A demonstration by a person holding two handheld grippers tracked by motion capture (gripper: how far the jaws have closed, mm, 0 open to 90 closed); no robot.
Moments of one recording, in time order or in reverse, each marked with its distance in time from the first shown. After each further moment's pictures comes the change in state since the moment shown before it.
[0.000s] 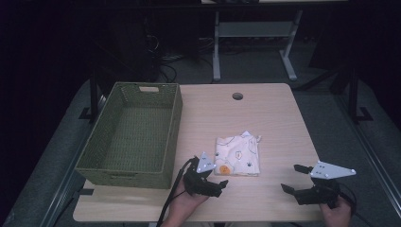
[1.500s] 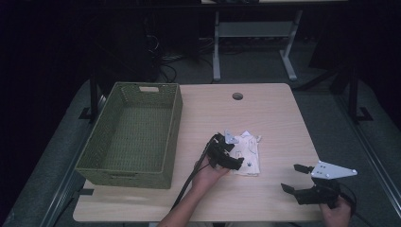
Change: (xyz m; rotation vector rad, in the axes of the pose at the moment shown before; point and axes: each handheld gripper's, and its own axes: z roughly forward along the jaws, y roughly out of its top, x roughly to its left) left arm 0.021 0.065 0.085 0.103 0.046 0.022; right arm 0.001 0.001 -0.001 -0.020 0.002 0.005
